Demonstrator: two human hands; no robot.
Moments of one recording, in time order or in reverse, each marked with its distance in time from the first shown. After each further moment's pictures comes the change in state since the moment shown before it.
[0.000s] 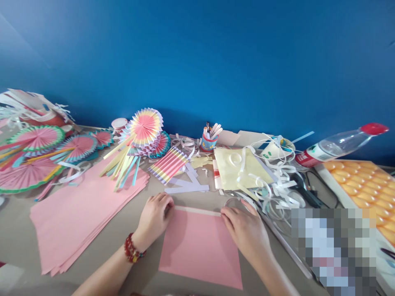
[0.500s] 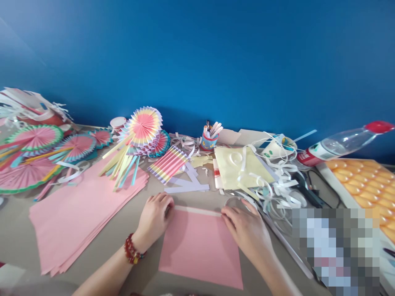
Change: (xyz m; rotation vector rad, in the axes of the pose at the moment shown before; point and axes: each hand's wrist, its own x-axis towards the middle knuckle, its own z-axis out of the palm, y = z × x) left_hand 0.000 0.000 0.001 0.040 -0.011 0.023; right_hand 0.000 0.005 0.001 0.033 -0.047 0.005
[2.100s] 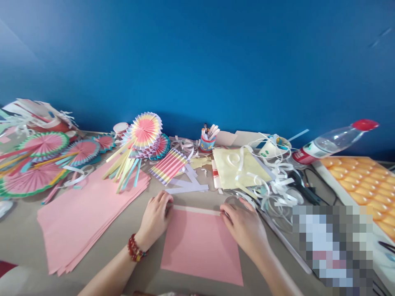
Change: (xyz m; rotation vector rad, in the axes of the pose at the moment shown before) left_hand -0.006 -0.005 0.005 0.035 0.085 0.047; right_hand 0.002 -0.003 0.001 -0.035 0.040 0.009
